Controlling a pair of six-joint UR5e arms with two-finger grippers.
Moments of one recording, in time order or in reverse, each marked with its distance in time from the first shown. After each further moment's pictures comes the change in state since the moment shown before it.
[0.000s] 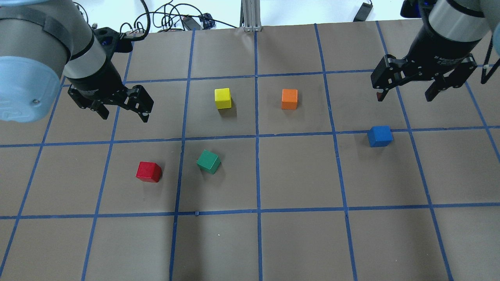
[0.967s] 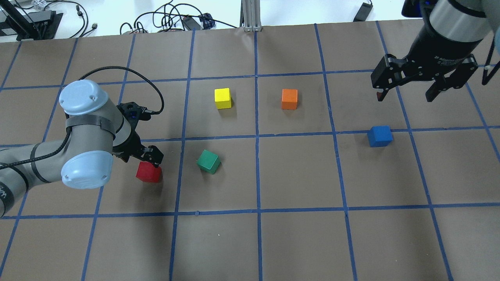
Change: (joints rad) left arm 0.071 -0.129 -0.421 0.570 -0.006 0.195; right arm 0.001 -0.007 0.002 0.002 0.001 0.008
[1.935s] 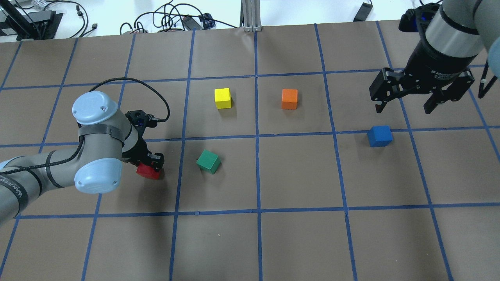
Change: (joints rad) left arm -0.004 -0.043 -0.009 0.065 -0.010 0.001; right arm 0.000 -0.022 0.058 -0.006 -0.006 0.003
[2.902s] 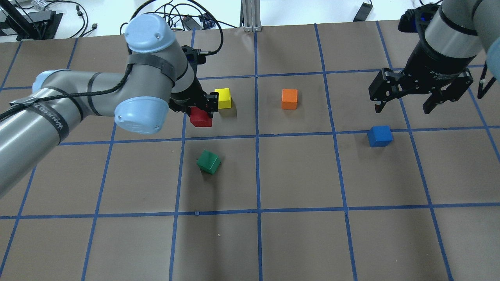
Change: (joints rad) left arm -0.348 -0.112 0.427 -0.198 -0.082 -0.500; right arm 0.000 -0.001 0.002 -0.007 0.006 0.000
